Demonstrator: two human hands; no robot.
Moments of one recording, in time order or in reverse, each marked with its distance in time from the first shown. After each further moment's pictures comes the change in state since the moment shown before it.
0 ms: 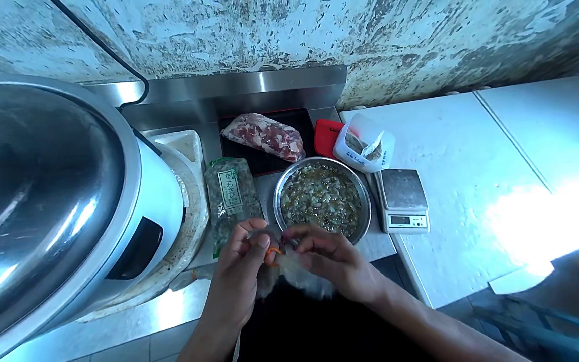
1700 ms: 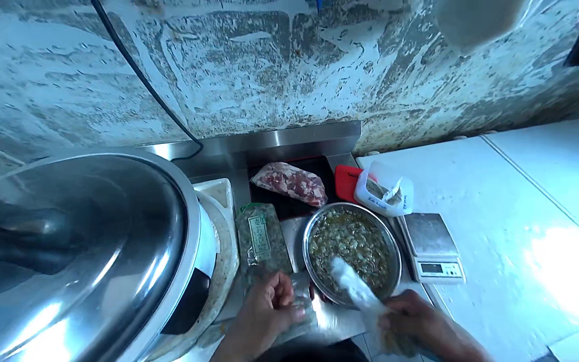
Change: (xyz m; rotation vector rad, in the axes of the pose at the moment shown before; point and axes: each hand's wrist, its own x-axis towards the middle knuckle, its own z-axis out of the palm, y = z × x) left_hand 0.032 -0.004 -0.067 0.293 -0.279 -0.177; right_hand -0.050 0.006 -0.057 -0.293 0.070 0.479
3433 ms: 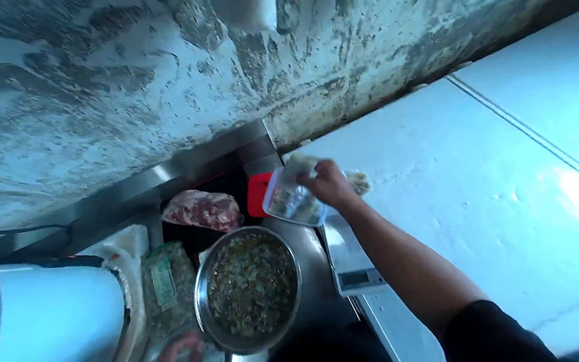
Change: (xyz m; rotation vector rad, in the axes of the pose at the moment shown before) left_hand 0.038 -0.009 0.152 0.956 0.484 -0.062; right_hand 0.162 0.027 -0.285 0.142 0.508 -0.582
